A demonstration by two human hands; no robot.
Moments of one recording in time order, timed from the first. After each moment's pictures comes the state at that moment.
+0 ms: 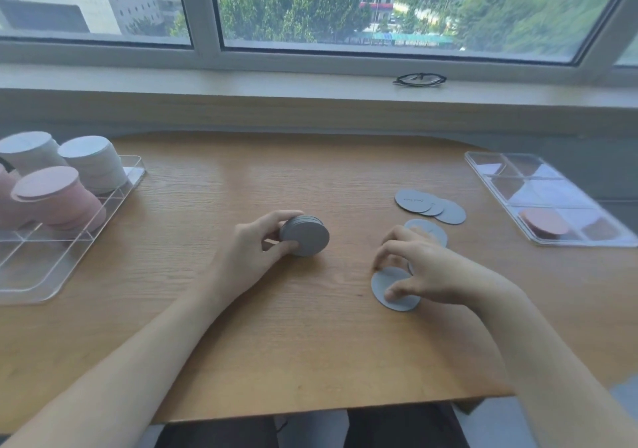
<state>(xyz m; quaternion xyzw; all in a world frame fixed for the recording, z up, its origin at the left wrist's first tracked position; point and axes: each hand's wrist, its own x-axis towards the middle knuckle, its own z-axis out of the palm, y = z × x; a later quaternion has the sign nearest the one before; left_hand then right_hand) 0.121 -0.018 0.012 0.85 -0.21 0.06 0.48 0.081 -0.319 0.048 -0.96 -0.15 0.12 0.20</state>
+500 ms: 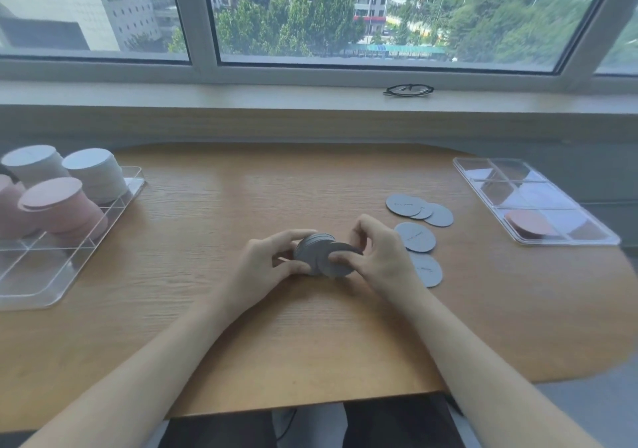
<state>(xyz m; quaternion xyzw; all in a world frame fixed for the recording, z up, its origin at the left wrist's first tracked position) 0.101 -0.036 0.016 0.83 -0.25 0.01 0.50 0.087 -0.261 0.024 -0.89 -0.09 -0.15 0.43</state>
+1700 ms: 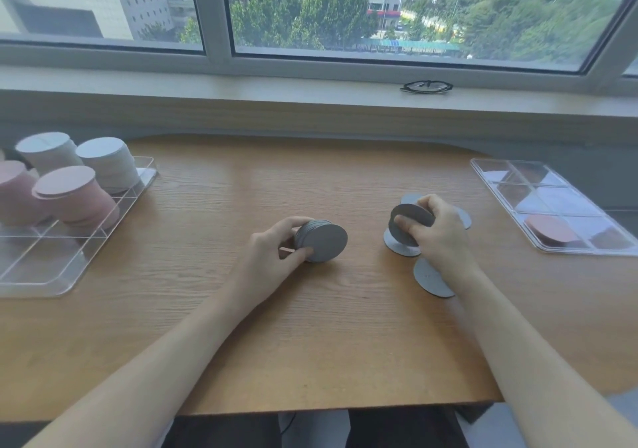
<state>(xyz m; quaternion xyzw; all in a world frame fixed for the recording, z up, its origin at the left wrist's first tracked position) 0.107 -0.031 0.009 0.84 -0.19 0.05 0.50 0.114 -0.316 0.036 -0.86 0.06 -0.14 0.49</state>
